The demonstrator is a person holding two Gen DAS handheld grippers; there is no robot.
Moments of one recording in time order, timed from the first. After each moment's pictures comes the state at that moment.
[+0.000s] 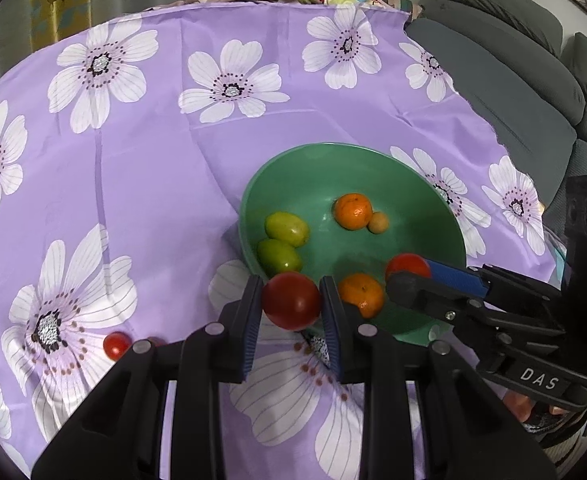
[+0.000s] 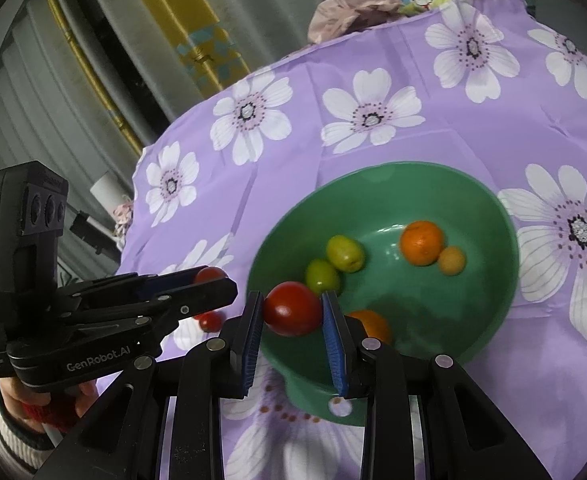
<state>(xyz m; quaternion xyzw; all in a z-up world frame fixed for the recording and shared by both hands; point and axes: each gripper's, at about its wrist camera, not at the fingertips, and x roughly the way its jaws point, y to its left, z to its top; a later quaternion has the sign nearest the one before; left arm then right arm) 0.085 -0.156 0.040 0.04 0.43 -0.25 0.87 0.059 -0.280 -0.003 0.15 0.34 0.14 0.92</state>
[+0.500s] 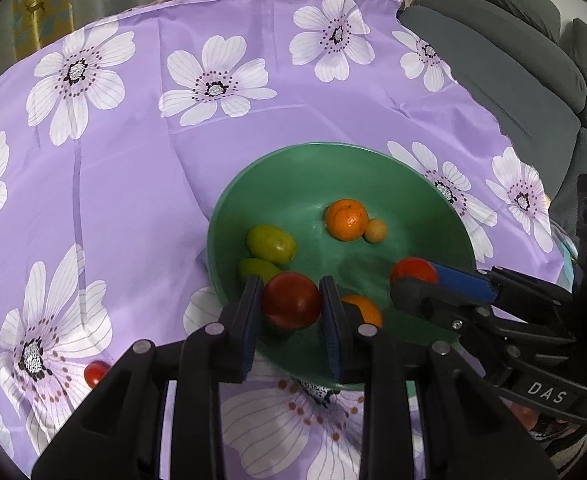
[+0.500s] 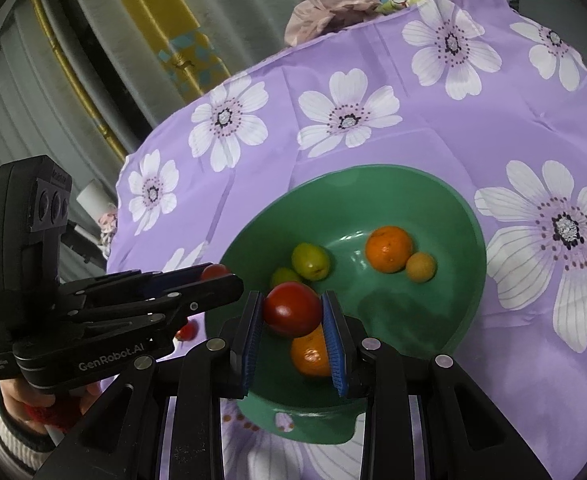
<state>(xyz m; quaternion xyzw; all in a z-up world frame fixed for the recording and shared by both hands) 0.106 -0.184 0.028 0.06 0.44 -0.25 0.86 0.070 -0.298 -0.010 0.15 0.34 0.12 0.92</state>
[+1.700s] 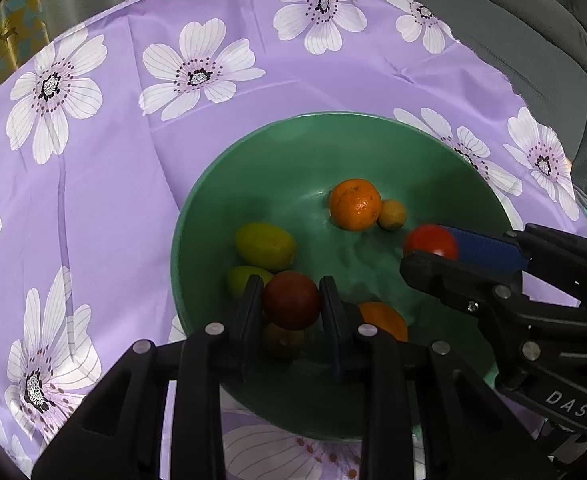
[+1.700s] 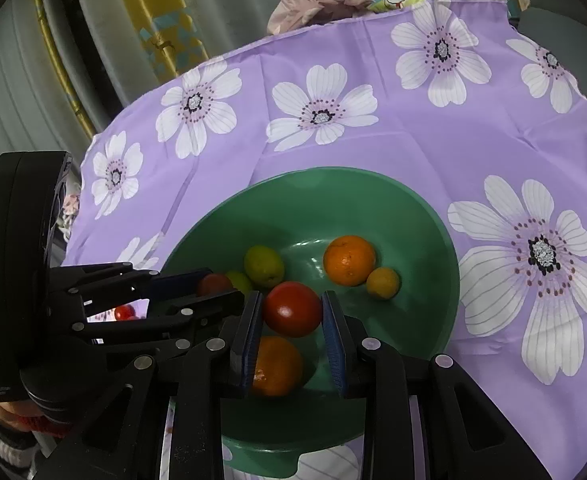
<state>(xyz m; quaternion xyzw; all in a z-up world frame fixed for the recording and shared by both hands) 0.126 -0.214 0.001 0.13 0.45 -0.25 0.85 0.088 -0.300 -0.013 0.09 0.37 0.07 0.92</state>
